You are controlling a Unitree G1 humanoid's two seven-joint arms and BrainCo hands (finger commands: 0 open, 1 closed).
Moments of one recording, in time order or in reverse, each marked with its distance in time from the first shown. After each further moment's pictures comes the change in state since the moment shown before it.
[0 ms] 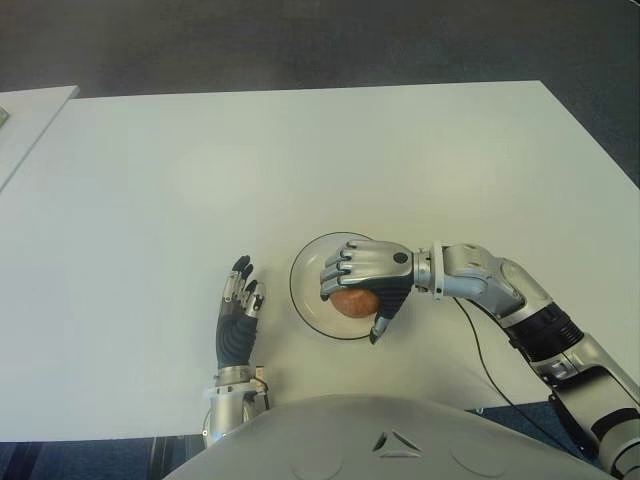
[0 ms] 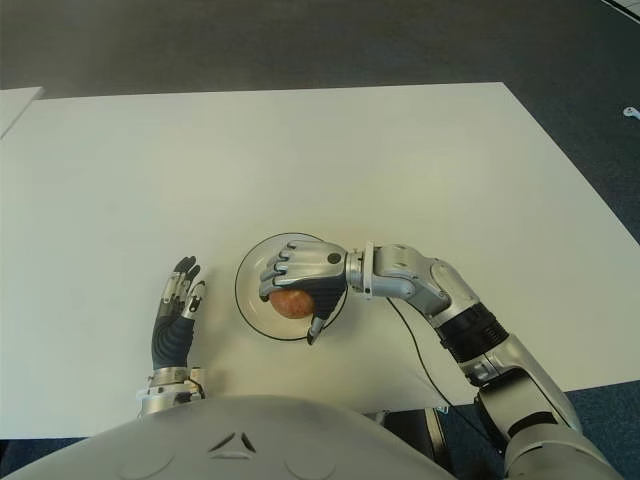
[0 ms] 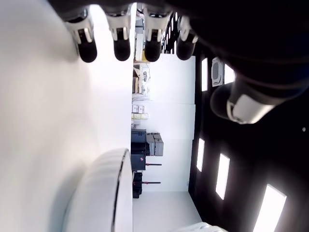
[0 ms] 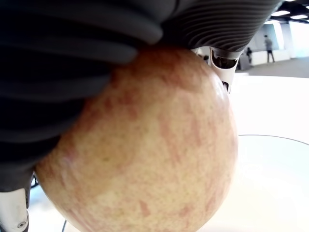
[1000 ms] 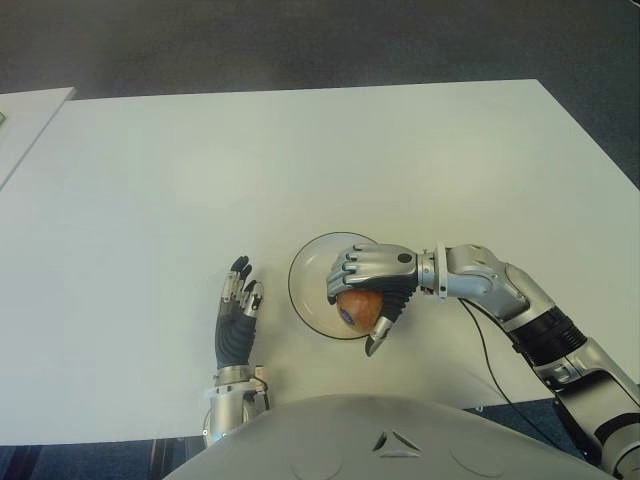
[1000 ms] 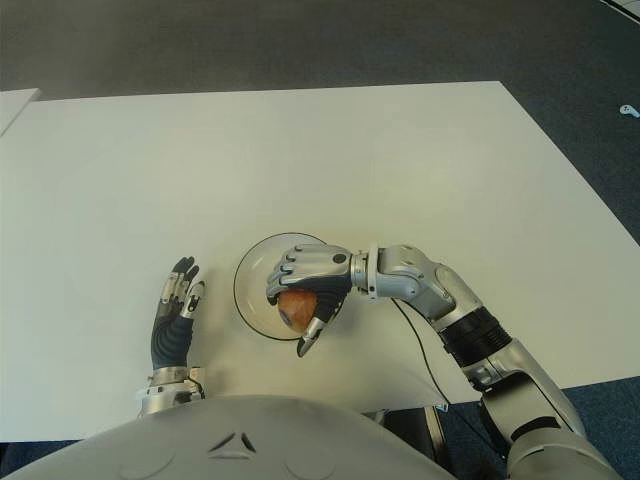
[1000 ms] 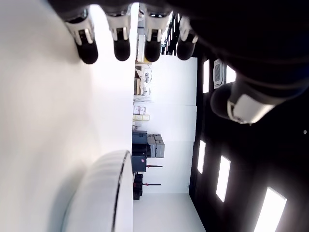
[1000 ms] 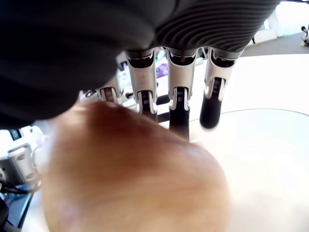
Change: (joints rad) left arm -0.001 -0.002 0.000 0.000 -0.014 0.005 0.010; right arm 0.004 -0.010 0.002 0.025 0.084 0.024 0.097
